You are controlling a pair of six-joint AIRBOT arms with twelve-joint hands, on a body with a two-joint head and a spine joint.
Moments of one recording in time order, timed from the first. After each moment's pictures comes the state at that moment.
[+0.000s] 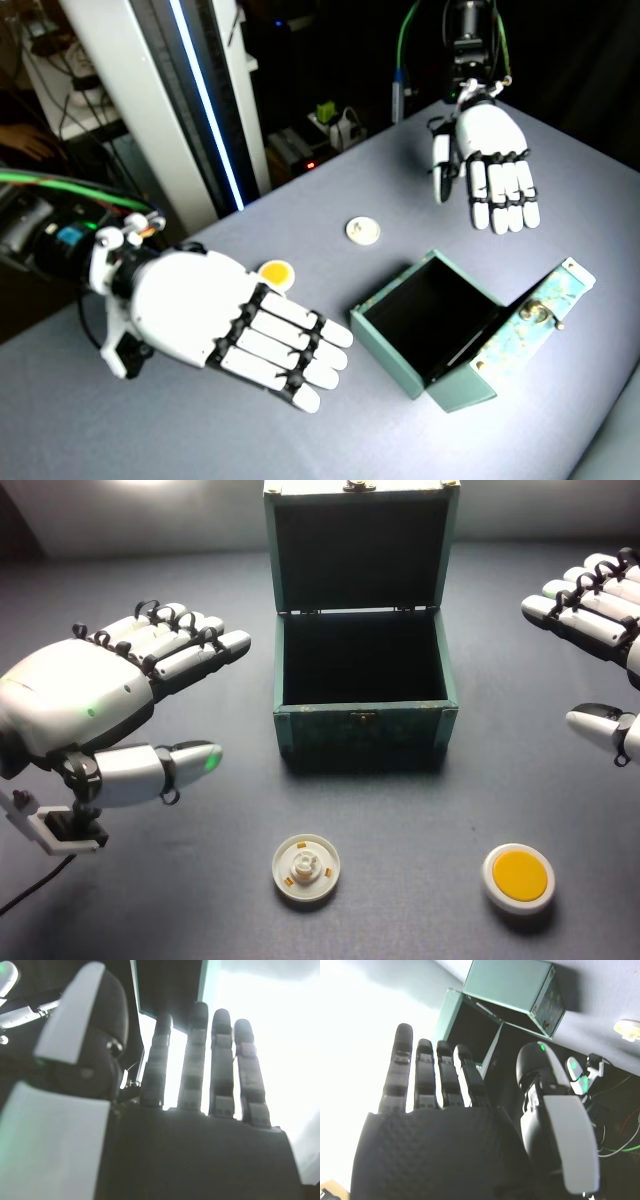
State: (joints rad) left arm 0.85 -1.00 1.15 -0.02 -0.94 0.83; right arm -0.78 -0.86 0.97 0.25 0.77 -1.27
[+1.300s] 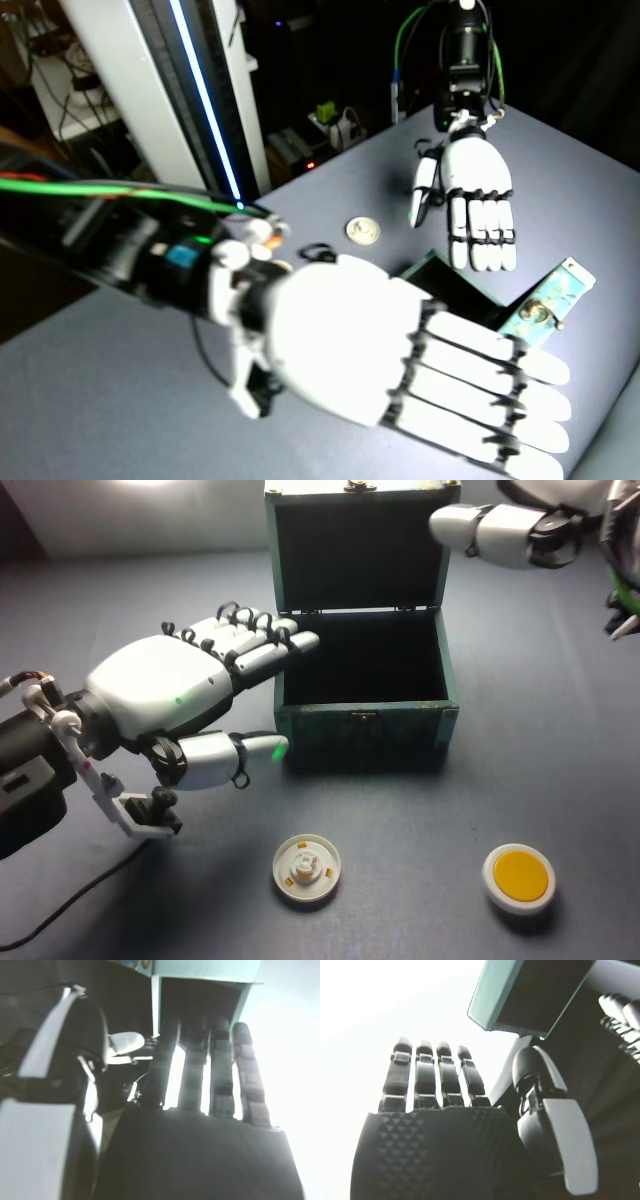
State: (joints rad) left arm 0.72 -1.16 1.29 0.09 -0.80 0.74; right arm -0.33 -1.21 1.37 0.33 0.53 -1.27
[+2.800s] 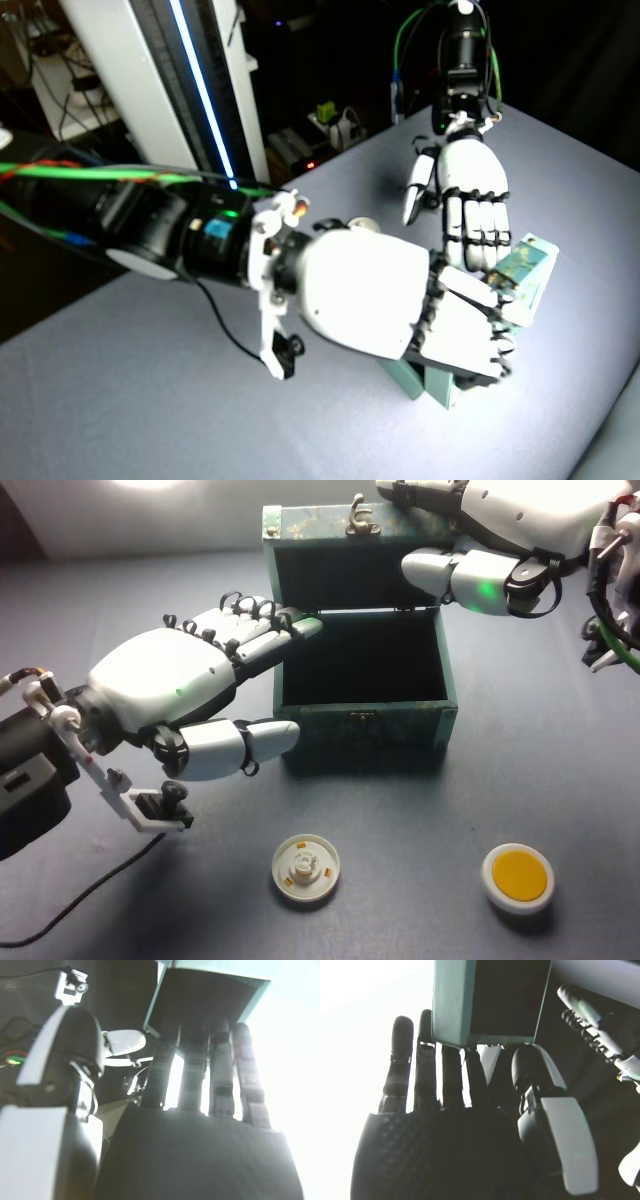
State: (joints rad) left arm 0.73 -1.17 1.29 0.07 -0.86 0.71; right arm -0.38 -1.18 1.26 0.22 0.59 -1.20
